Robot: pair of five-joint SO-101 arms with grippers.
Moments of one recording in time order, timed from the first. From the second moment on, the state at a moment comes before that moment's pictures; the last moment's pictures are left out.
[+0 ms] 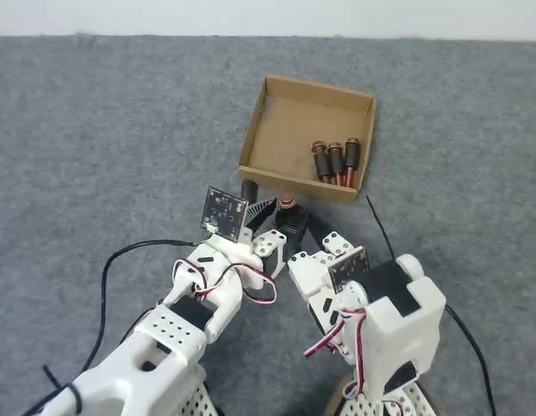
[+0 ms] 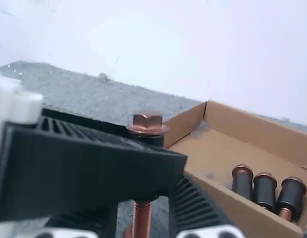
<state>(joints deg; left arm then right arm) 25.6 -46.5 89.9 -7.8 16.5 -32.0 18.0 91.9 -98.9 1.6</state>
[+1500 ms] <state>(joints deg) 3.0 -103.3 86.0 37.1 16.4 -32.0 18.0 91.9 -98.9 1.5</state>
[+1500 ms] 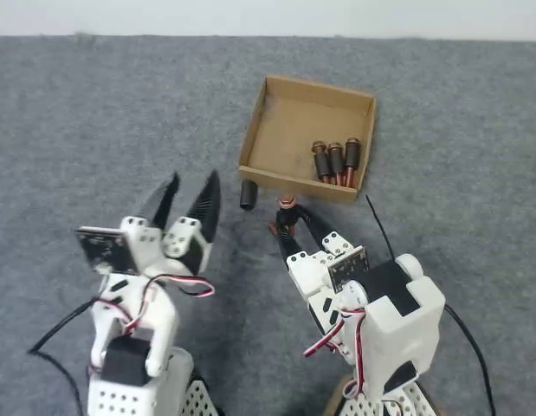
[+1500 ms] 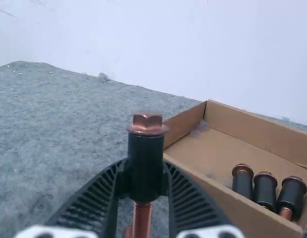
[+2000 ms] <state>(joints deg) -12.0 -103.3 84.7 57.3 16.4 -30.7 18.0 91.9 -98.9 1.5</state>
